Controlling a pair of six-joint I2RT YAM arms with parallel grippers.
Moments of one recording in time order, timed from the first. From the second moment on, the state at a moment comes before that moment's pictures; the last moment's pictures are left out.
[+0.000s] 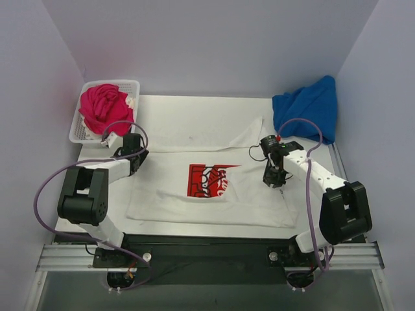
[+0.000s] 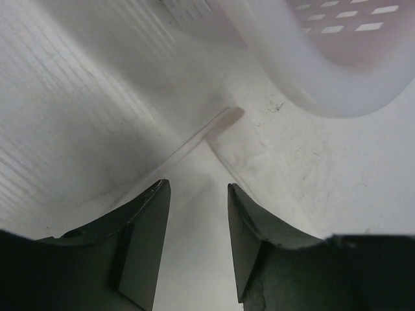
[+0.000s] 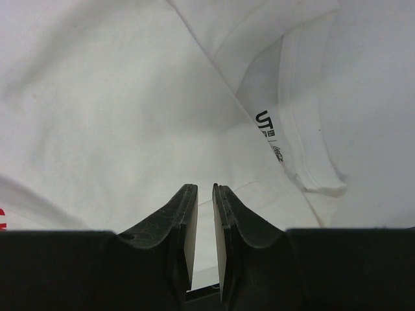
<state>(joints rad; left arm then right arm) -0.13 1.65 0.79 0.08 -0.37 -1.04 0.34 1.47 0.98 -0.89 0.28 0.65</state>
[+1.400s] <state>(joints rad) -0.13 1.69 0.94 0.07 -0.40 -0.99 0.24 1.71 1.42 -0.86 0.31 0.61</state>
